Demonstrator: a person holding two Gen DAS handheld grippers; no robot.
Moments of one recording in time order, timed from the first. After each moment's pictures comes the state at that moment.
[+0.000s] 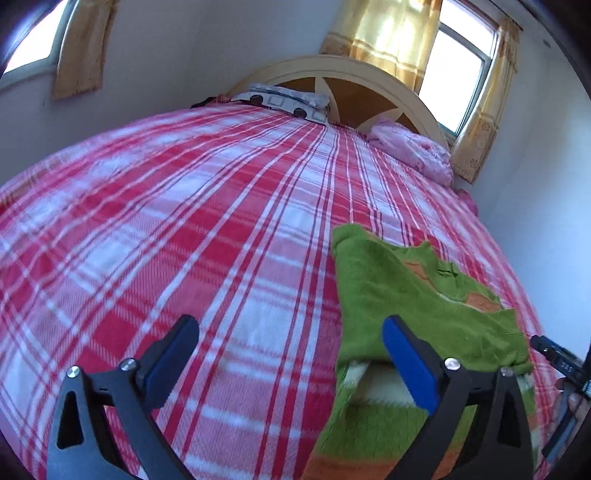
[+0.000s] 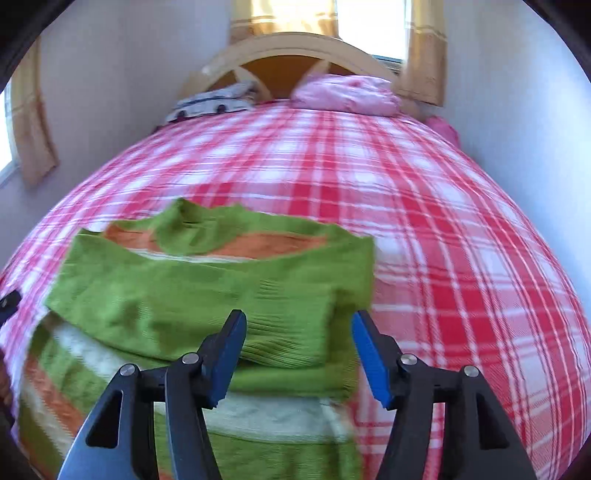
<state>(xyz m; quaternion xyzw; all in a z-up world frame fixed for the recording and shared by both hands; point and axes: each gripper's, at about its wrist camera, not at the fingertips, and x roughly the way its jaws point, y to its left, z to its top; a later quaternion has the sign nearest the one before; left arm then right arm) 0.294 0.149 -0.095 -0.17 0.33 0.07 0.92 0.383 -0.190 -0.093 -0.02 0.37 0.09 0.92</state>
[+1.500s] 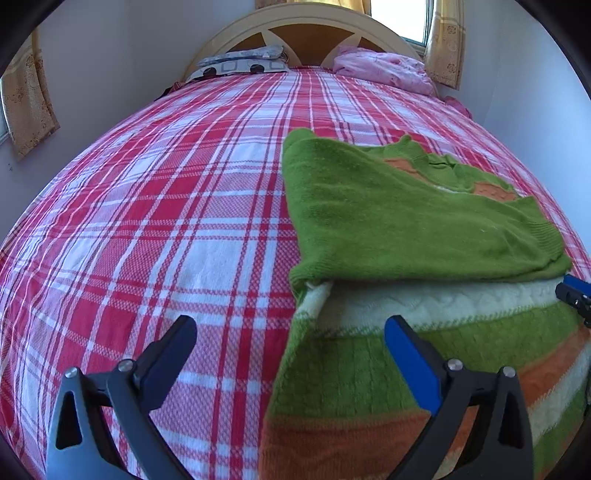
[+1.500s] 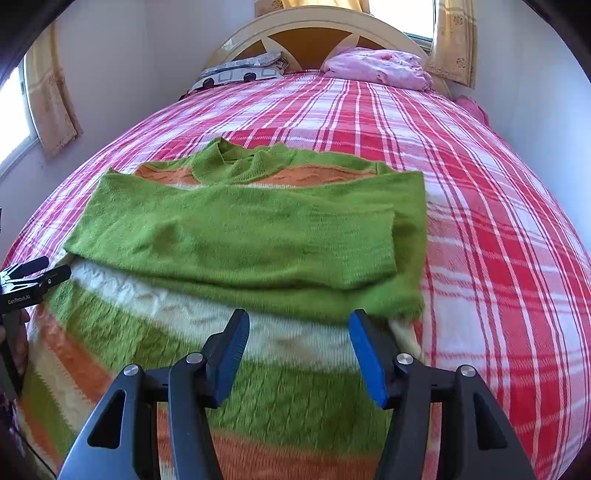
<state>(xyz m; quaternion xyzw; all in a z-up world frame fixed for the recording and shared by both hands) 0.297 0.092 -0.130 -0.04 0.42 0.05 0.90 0.343 -0.193 -0.135 -0.02 0.42 0.12 0.90</state>
